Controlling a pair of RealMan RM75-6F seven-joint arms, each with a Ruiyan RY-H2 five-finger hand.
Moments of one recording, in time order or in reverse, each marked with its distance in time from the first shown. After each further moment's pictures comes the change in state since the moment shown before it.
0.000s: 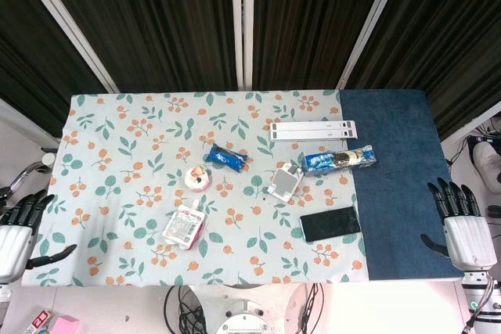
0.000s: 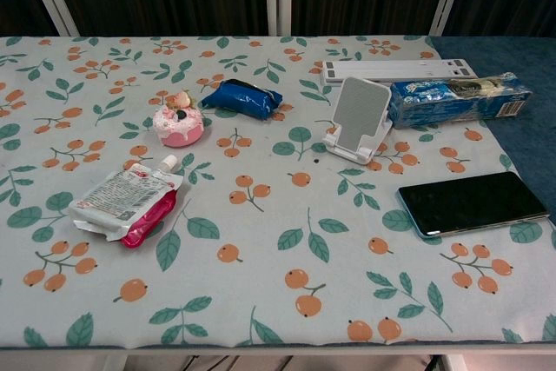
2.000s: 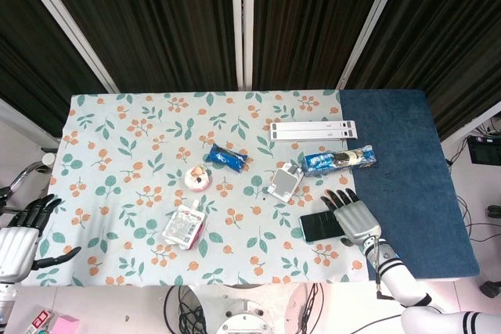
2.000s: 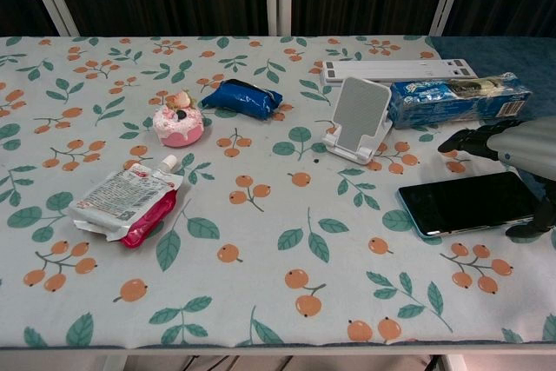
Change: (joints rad) left arm -0.012 -0.030 0.018 0.055 -0.003 -0.044 -0.064; right arm 0.440 -0.122 -0.004 -0.298 0.500 -0.589 -0.621
